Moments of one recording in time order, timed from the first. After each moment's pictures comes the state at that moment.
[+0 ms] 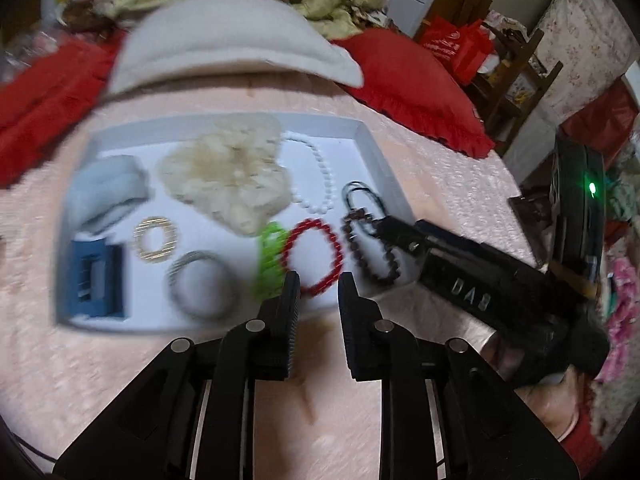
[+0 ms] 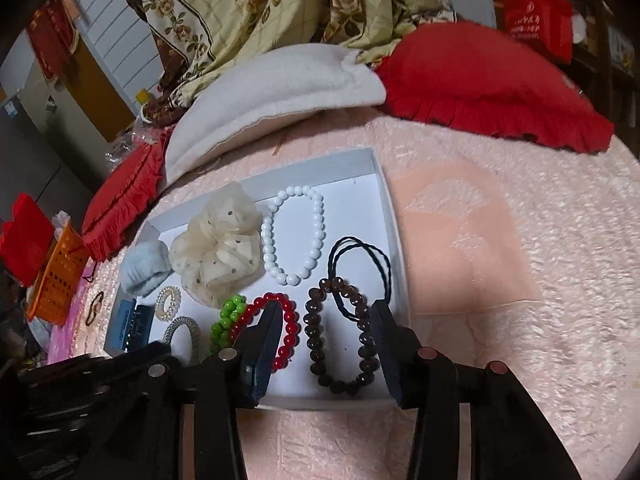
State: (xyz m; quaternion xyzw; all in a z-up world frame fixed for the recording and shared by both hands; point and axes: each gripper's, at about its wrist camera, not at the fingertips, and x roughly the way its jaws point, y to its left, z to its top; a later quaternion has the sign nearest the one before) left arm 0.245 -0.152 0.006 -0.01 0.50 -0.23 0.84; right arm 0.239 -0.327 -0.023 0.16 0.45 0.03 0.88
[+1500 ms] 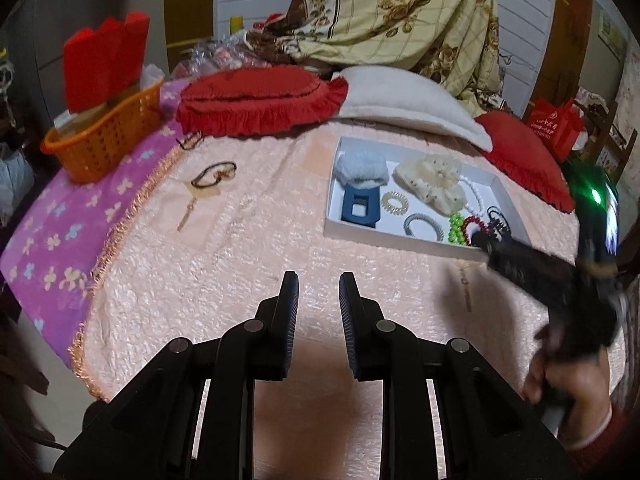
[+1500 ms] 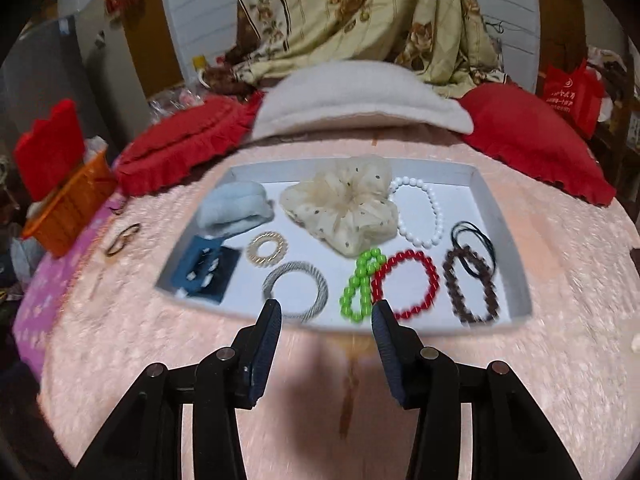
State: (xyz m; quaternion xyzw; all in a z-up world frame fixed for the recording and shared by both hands) left arm 0.092 0.015 0.038 -0.04 0.39 -0.01 0.92; right arm 0.162 -0.190 -0.002 0.06 0.41 0.05 0.91
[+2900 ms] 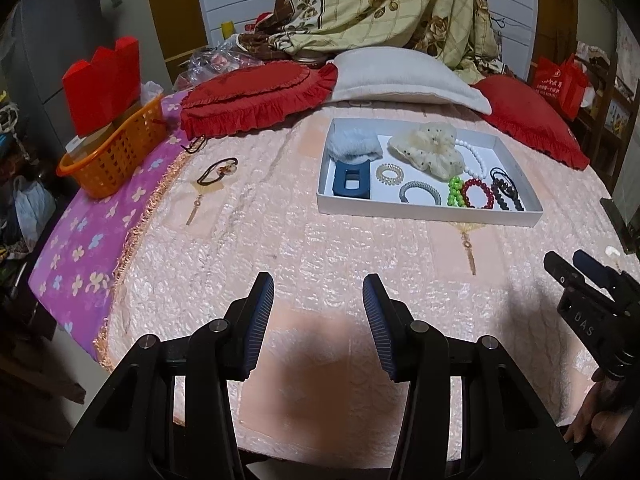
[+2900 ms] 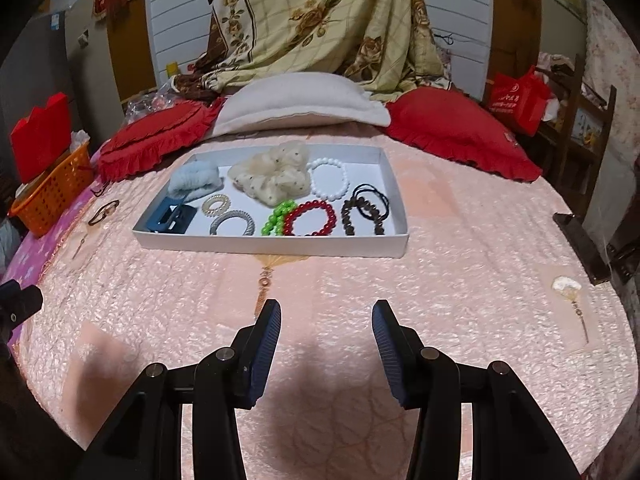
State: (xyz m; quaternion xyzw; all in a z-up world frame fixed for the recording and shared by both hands) left arm 0.072 -0.024 0.032 0.04 0.42 0.02 0.91; right arm 0.069 -0.234 0.006 0.02 0.40 -0.03 0.92
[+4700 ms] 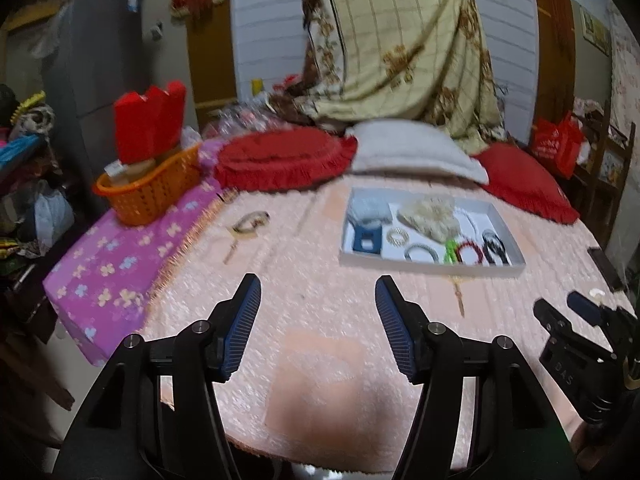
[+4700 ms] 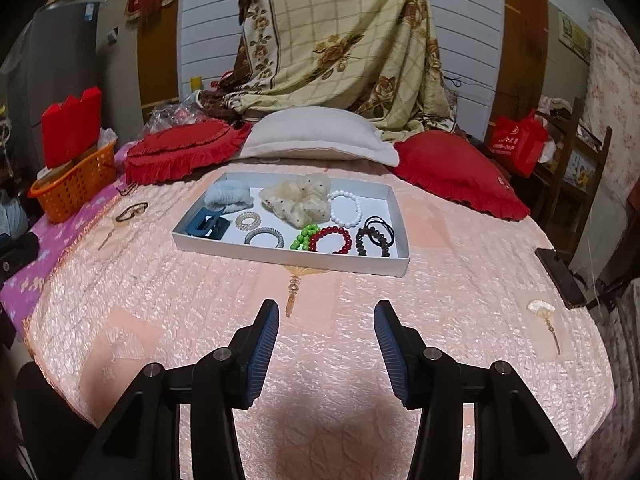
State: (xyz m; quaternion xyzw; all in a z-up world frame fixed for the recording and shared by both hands) left arm 0.006 0.002 0.082 0.01 0.29 0.04 0.96; right arm 0.018 -0.203 0.045 -0.01 0.35 -0.02 0.94
